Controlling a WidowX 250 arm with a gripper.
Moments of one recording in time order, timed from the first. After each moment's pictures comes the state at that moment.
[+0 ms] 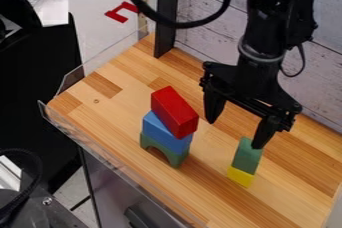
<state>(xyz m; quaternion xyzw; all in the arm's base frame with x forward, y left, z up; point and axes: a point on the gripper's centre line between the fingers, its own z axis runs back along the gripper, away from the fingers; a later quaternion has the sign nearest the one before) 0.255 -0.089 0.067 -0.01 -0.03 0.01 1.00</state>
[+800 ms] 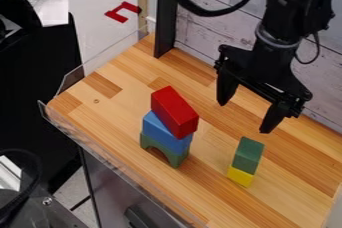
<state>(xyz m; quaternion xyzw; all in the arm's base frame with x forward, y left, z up) 0.274 -0.090 0.071 0.03 -0.03 -0.03 1.00</state>
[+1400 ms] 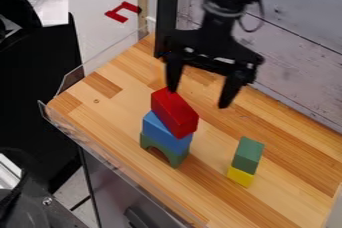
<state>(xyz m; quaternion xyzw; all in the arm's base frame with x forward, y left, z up) 0.248 -0.026 0.091 0.02 -0.02 0.22 0.97</state>
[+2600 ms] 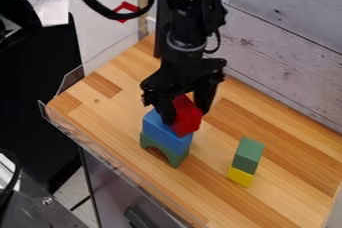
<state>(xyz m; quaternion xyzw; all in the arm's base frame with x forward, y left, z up) 0.254 -0.011 0.039 -0.02 -0.03 0.51 0.86</state>
